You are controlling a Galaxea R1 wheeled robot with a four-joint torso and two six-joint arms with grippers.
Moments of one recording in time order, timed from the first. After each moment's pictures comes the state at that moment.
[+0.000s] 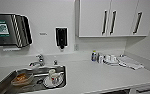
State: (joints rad) left arm 1.51 2.88 -2.48 0.04 -0.21 -0.05; right arm -0.82 2.31 -1.80 0.97 -0.09 0.16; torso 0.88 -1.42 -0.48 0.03
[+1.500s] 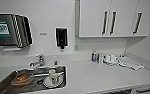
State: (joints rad) left arm 1.51 2.90 -2.49 0.04 -0.21 -0.05; right arm -0.88 2.39 -1.94 0.97 -0.07 0.17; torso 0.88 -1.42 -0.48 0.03
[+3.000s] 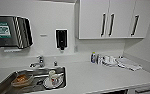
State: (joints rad) left arm 1.51 2.90 -2.49 0.04 -0.21 -0.05; right arm -1.05 2.31 -1.88 0.83 -0.14 0.18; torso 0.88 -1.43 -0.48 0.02
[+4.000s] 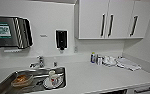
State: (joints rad) left arm 1.51 2.89 -2.49 0.04 -0.22 -0.05; right arm -1.24 2.33 -1.93 0.66 -0.12 0.19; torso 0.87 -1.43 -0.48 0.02
